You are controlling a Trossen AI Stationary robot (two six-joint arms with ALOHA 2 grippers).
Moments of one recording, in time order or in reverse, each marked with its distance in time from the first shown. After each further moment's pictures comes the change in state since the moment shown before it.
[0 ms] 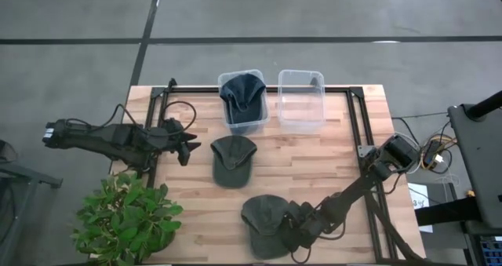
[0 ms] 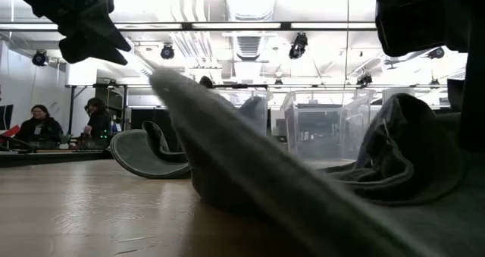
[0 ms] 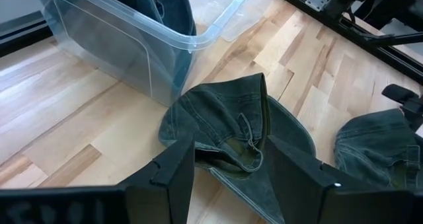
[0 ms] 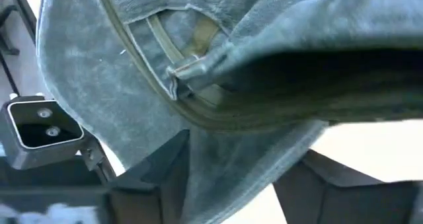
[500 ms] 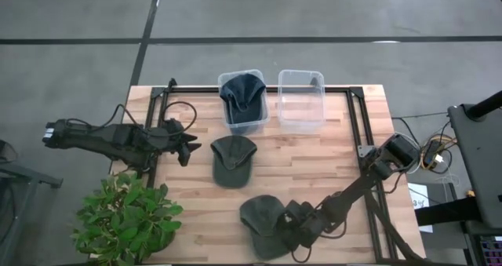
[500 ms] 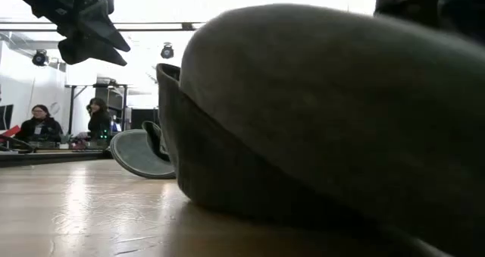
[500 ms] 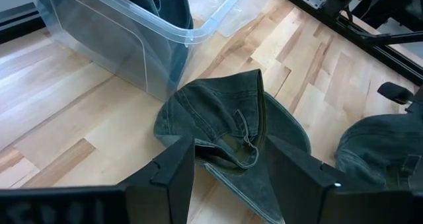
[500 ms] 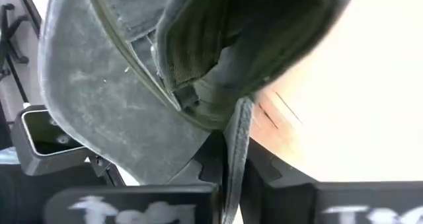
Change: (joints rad) left arm 0.000 0.003 -0.002 -0.001 0.019 -0.023; right arm -0.002 -0.009 -0.013 0.018 0.021 0.006
